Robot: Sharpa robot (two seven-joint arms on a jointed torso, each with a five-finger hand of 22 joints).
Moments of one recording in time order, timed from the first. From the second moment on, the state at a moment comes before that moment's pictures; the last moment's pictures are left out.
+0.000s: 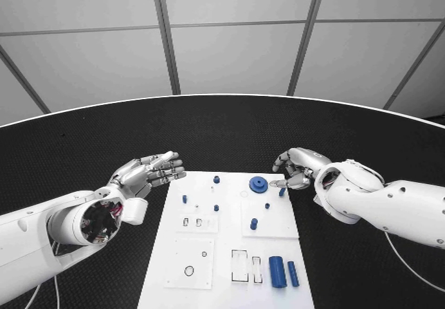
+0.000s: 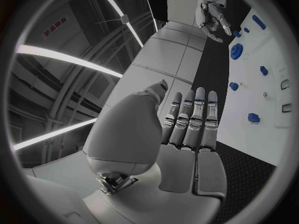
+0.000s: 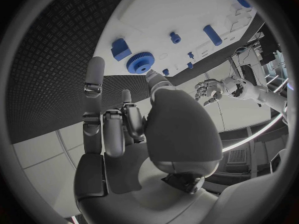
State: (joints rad) left arm 1.37 -0.89 -0.11 1.56 0.26 -0.19 0.31; left_hand 1.45 -0.11 0.33 0.22 0.05 0.84 0.22 0.23 0.15 0.94 0.21 0.18 0.07 0.86 0.17 0.28 0.19 0.15 0.71 0.29 0.28 0.10; right arm 1.38 -0.96 -0.10 1.53 -1.41 -0.42 -0.28; right_hand 1.35 -0.21 0.13 0.29 0.25 0.81 0.13 0.34 0.42 1.46 0.04 1.38 1.31 1.47 -0.05 1.53 1.31 0.17 1.47 0.04 0.45 0.09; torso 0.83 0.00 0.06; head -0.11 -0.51
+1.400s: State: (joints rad) left arm 1.37 -0.90 -0.11 1.58 0.26 -0.19 0.30; left_hand 1.45 -0.11 0.33 0.22 0.05 0.84 0.22 0.22 0.15 0.94 0.21 0.18 0.06 0.86 0.17 0.28 0.19 0.15 0.71 0.29 0.28 0.10; right arm 1.38 -0.85 -0.10 1.45 -1.38 -0.36 -0.27; right_hand 1.39 -0.18 0.12 0.29 0.27 0.78 0.15 0.36 0.40 1.47 0.06 1.54 1.31 1.47 -0.02 1.55 1.31 0.05 1.46 0.06 1.45 1.31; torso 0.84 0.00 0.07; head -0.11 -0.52
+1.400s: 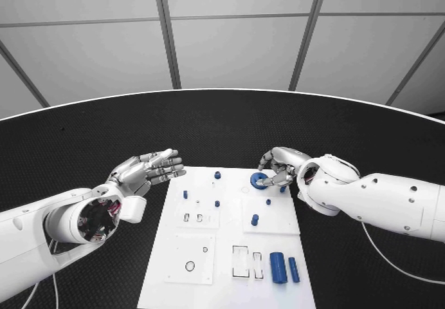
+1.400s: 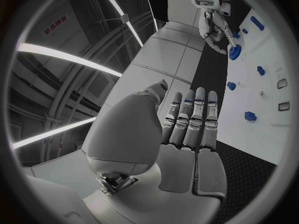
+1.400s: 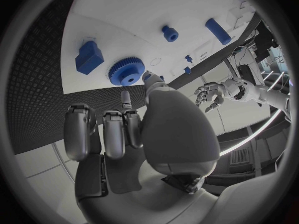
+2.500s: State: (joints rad) left arm 1.37 -0.90 -0.11 1.58 0.26 -0.18 0.30; left_hand 1.45 -0.11 0.34 0.21 0.05 0.84 0.22 0.22 0.15 0.94 0.21 0.17 0.07 0.86 0.17 0.28 0.19 0.15 0.71 0.29 0.28 0.10; right arm 1.38 -0.84 -0.10 1.43 -1.38 -0.30 -0.28; right_hand 1.44 -0.18 0.20 0.27 0.30 0.82 0.16 0.36 0.39 1.47 0.06 1.57 1.31 1.47 -0.01 1.56 1.31 0.03 1.47 0.09 1.53 1.31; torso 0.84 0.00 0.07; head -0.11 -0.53
